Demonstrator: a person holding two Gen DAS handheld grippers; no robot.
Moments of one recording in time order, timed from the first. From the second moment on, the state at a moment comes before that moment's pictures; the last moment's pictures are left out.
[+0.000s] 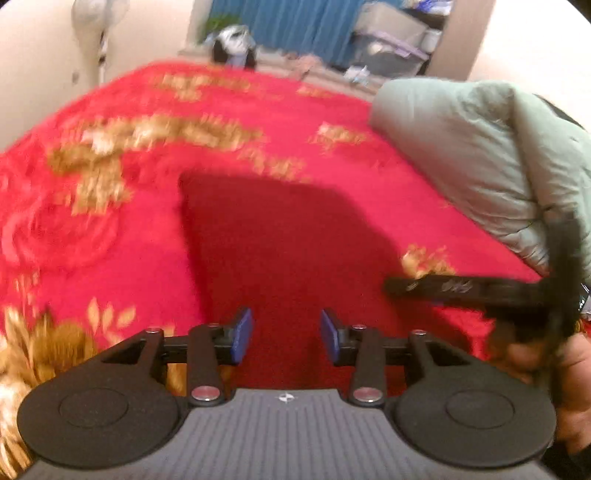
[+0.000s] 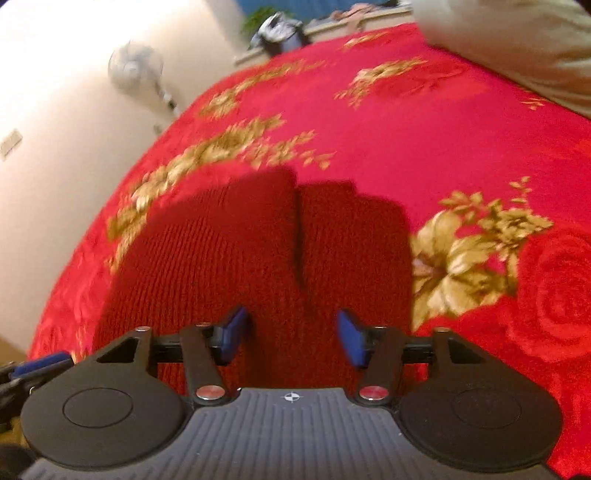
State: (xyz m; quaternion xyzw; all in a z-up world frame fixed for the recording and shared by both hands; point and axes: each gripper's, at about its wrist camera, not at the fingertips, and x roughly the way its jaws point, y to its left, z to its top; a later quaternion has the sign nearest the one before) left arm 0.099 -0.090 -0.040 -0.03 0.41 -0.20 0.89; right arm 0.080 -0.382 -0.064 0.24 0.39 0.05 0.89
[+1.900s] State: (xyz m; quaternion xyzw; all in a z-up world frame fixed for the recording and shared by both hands) left arm 0.275 -0.085 -0.037 -0.11 0.43 -0.30 0.84; right arm 0.053 -0.386 -0.092 0.33 0.33 -0.02 0.88
